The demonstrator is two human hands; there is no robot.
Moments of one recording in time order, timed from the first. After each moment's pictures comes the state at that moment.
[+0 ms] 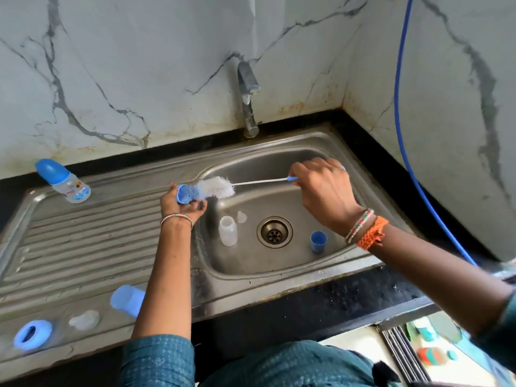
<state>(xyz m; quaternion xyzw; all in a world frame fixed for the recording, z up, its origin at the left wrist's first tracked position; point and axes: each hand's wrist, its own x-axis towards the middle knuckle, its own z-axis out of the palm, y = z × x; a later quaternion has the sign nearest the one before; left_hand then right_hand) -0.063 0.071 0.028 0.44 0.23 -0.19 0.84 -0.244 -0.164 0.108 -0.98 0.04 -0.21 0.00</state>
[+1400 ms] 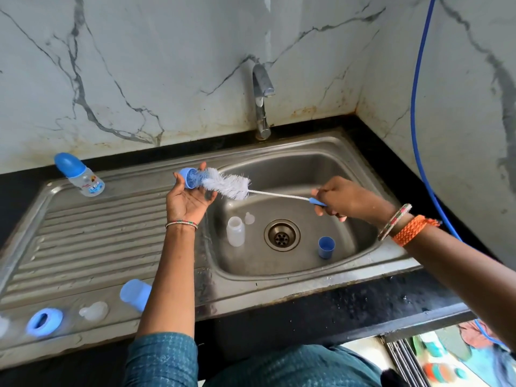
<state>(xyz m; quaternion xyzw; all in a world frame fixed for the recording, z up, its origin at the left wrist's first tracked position) -0.070 0.085 0.034 0.31 0.01 -0.23 0.92 -0.249 -0.182 0.128 -0.90 0.16 0.12 0.39</state>
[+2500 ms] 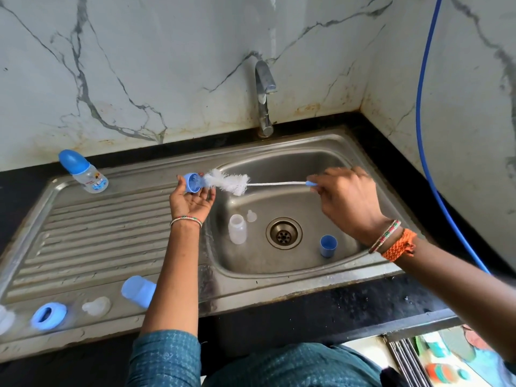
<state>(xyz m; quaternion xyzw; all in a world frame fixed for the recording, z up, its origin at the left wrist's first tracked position) -0.072 0.078 0.028 0.34 0.16 -0.17 0.91 -0.254 -0.176 0.103 -0.97 0.03 -0.23 0.07</state>
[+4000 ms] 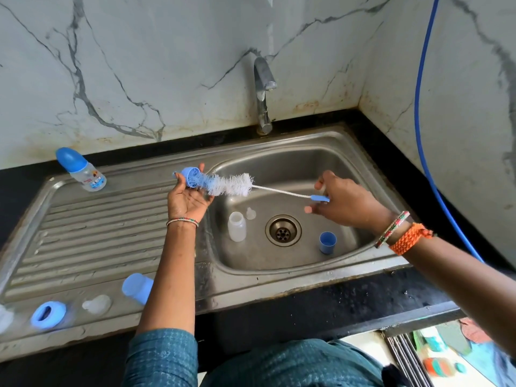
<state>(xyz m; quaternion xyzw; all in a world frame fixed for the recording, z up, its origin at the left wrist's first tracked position) -0.078 0.085 0.028 0.34 0.06 -0.18 0.92 -0.256 -0.174 0.112 -0.96 0.15 0.04 0.23</state>
